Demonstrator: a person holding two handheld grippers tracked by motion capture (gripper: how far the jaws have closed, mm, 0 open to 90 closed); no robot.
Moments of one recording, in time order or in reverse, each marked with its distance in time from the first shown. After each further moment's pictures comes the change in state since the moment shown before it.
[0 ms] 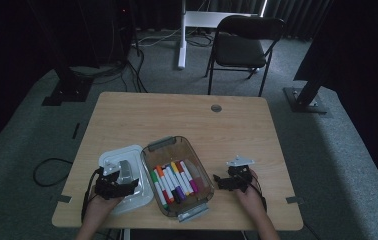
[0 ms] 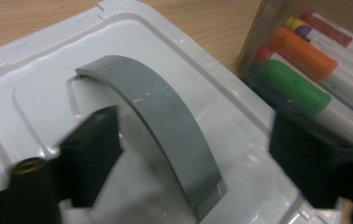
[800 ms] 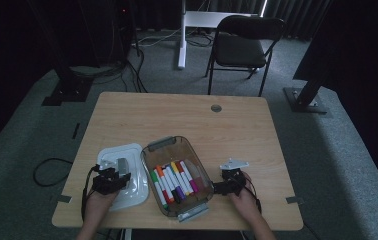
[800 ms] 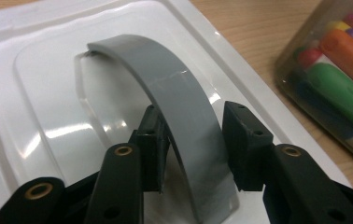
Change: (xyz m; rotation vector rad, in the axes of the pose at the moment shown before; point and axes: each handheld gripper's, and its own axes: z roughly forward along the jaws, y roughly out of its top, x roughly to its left) left arm 0.024 0.000 0.013 0.029 0.004 -0.096; right arm 0.026 0.005 -0.003 -0.008 0.105 0.004
